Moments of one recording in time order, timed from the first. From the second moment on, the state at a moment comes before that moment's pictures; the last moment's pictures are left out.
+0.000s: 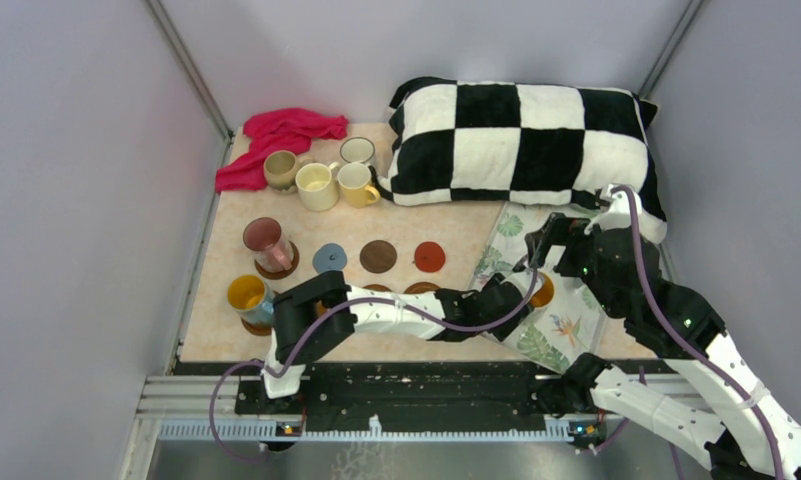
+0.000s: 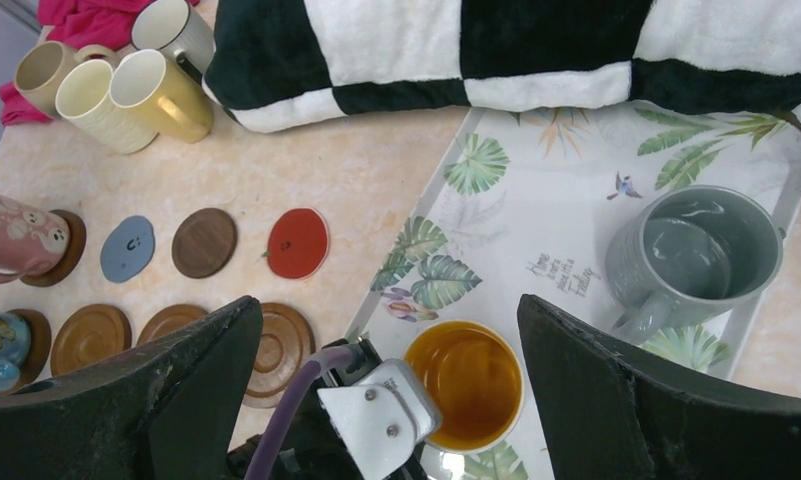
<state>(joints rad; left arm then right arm) -1.32 1.94 1.27 -0.04 -0.31 -0.28 0.74 0.65 1.07 -0.82 0.53 0.48</state>
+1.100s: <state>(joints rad) -1.31 1.87 1.15 0.05 -0.32 -0.24 0.74 0.65 1.07 -0.83 0.53 0.48</state>
